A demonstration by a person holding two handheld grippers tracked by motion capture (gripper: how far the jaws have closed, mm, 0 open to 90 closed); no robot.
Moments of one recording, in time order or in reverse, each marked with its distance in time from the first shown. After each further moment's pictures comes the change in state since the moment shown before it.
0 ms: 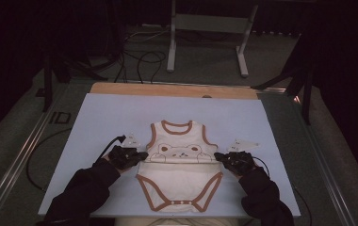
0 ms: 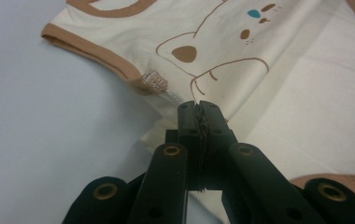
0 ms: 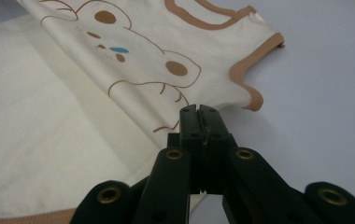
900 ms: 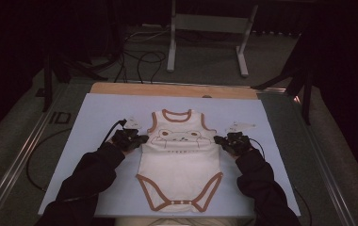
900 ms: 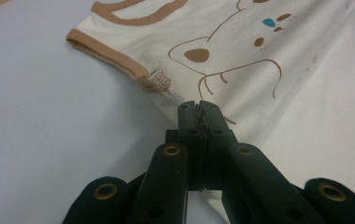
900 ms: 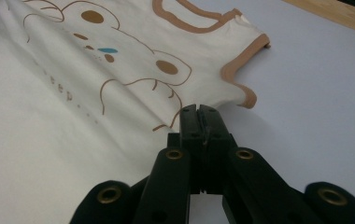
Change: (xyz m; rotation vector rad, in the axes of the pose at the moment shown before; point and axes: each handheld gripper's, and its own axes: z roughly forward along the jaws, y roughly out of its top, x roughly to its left) left arm 0.042 0.028 0.016 -0.034 0.070 -0.061; right arm -0.043 0.029 0.028 -0.010 -0.042 0.026
